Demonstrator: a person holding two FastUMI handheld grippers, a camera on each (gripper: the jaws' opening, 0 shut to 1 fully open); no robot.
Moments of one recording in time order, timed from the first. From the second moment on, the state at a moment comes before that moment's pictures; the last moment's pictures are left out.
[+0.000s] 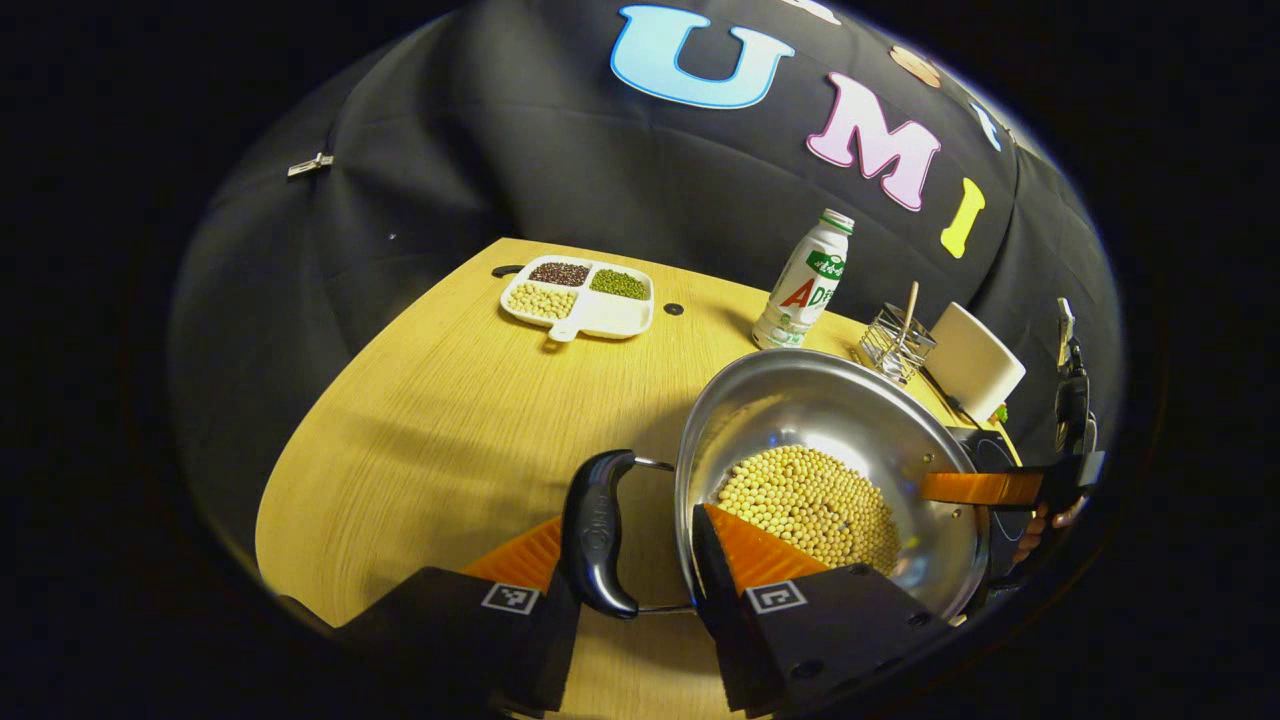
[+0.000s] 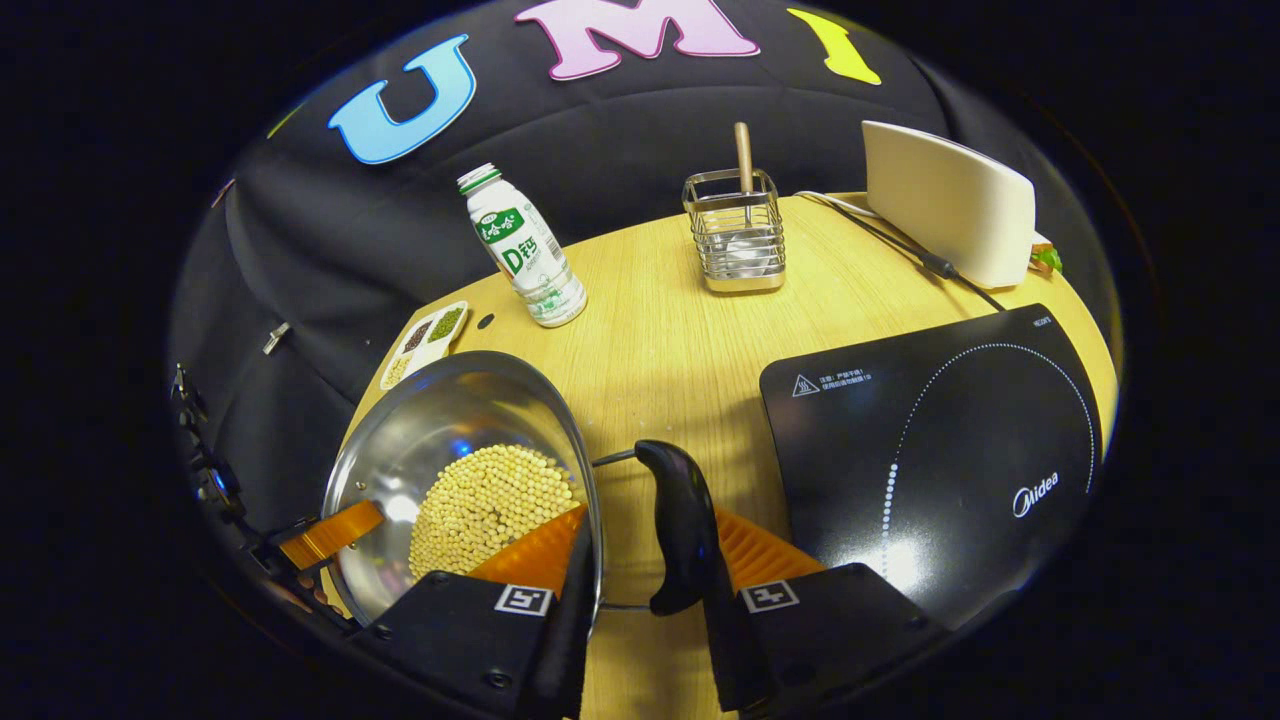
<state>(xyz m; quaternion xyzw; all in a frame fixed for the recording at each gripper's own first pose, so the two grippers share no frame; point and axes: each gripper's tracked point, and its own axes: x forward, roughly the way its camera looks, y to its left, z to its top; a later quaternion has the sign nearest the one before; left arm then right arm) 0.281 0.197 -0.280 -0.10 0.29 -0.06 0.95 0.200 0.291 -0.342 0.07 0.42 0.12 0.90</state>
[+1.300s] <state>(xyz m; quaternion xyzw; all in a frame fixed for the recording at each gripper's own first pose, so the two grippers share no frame) 0.202 0.099 -0.178 -0.10 0.27 -0.03 0.96 0.162 0.198 -0.219 0.06 0.42 0.16 0.89</state>
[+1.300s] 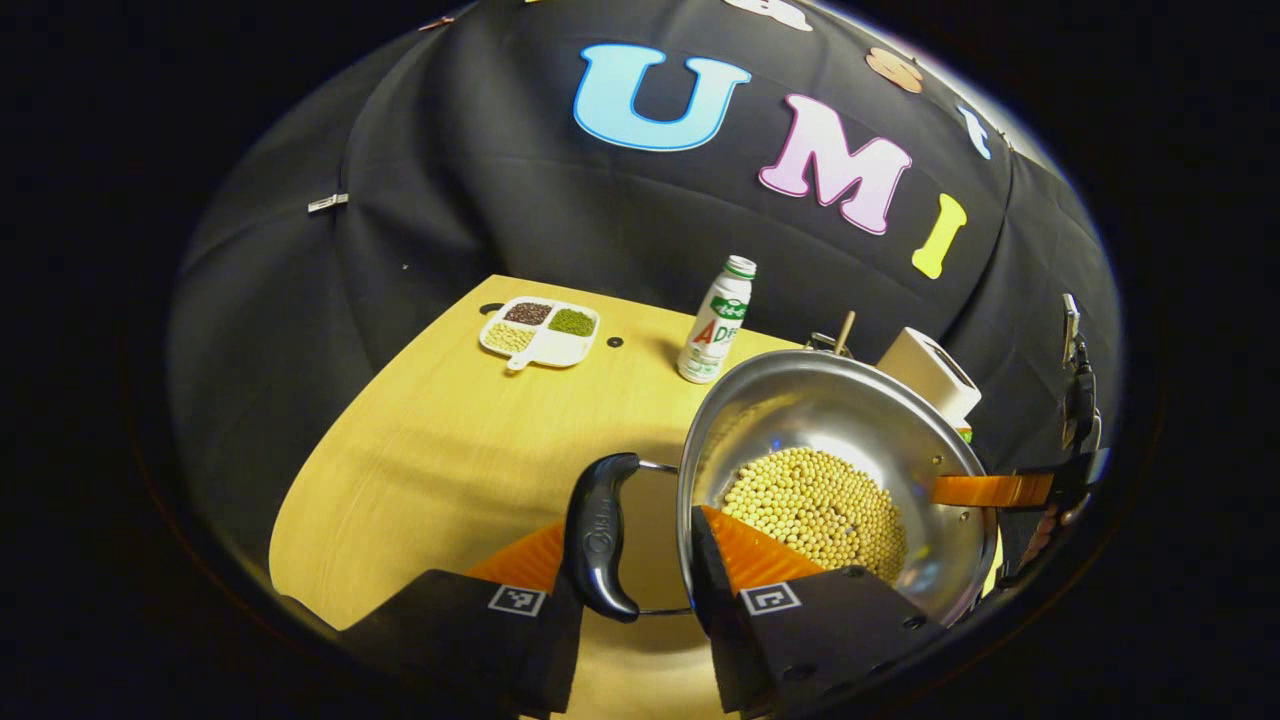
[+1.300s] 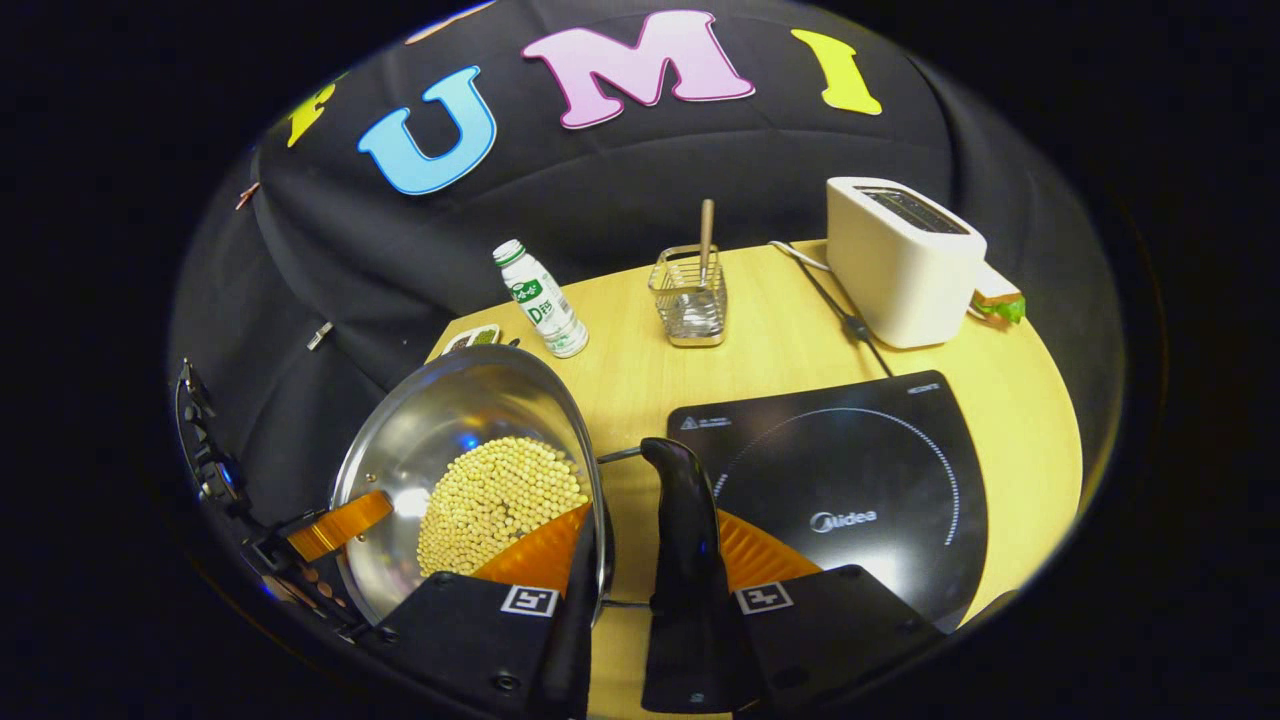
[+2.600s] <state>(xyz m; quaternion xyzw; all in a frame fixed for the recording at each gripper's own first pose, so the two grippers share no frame) 0.234 -0.121 -0.192 -0.08 0.29 -0.10 0.95 0.197 -0.016 -0.218 0.09 0.42 0.08 0.90</state>
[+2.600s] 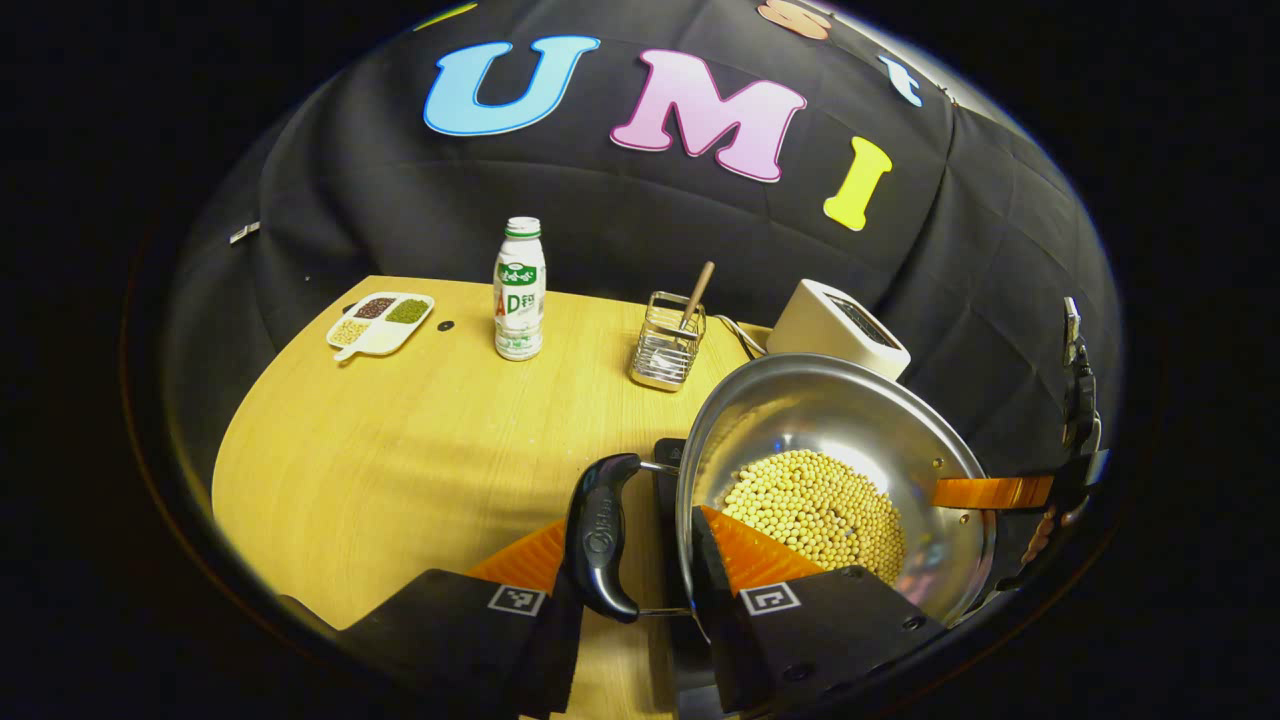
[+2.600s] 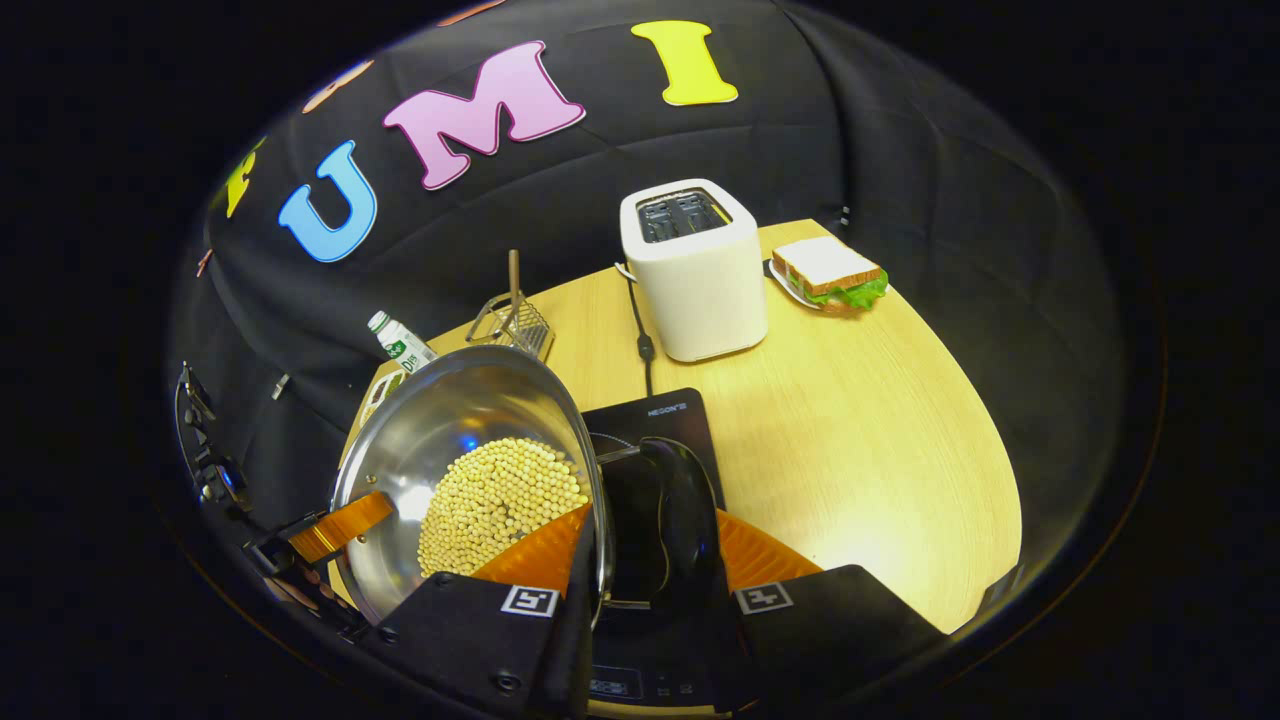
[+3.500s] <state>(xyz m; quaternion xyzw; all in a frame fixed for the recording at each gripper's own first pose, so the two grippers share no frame) 0.260 -0.147 -0.232 -0.08 0.30 -0.09 0.95 0.220 -0.044 -0.258 0.10 0.43 0.08 0.89</state>
